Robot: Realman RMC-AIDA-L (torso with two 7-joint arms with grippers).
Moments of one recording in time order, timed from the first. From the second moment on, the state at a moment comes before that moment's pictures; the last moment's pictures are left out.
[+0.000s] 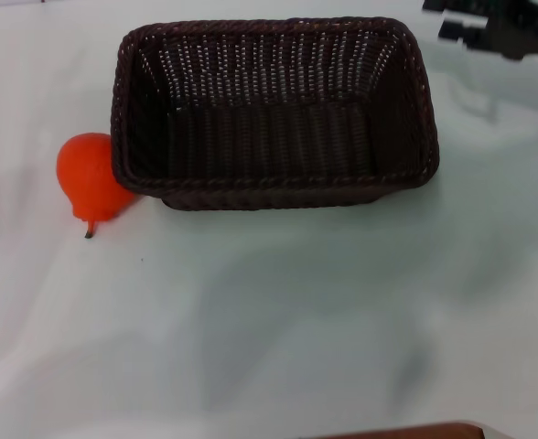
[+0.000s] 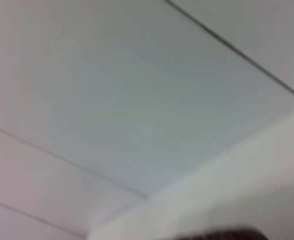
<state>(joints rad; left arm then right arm) -0.19 -2.14 -2.59 -0.32 1.01 -1.58 2.22 0.62 1.94 -0.42 -0.50 1.10 1.41 2.22</state>
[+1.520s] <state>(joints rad) -0.28 -2.14 -2.26 -0.39 1.40 -1.15 2.28 0.63 1.98 -0.41 -0.49 1.20 1.31 2.15</state>
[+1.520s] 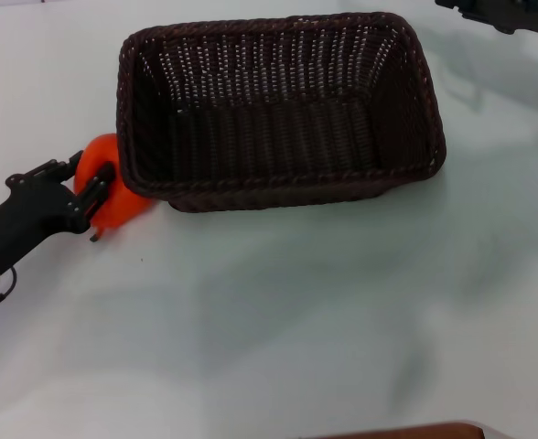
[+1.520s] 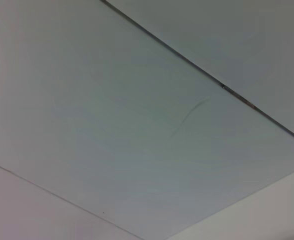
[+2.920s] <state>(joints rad) -0.33 -2.13 -2.58 -0.42 1.40 -1.59 2.12 0.64 2.00 -0.42 -0.49 1.24 1.30 2.13</state>
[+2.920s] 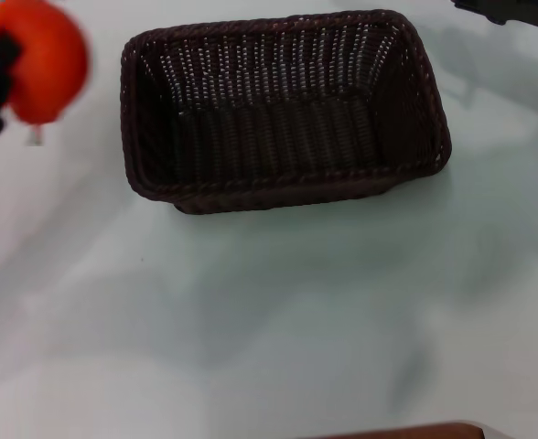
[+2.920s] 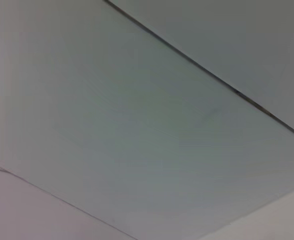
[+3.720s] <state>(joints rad) -0.39 -2.15 -2.32 -0.49 1.41 -1.51 1.99 0.67 2.05 -0.42 -0.47 1.35 1.29 1.99</state>
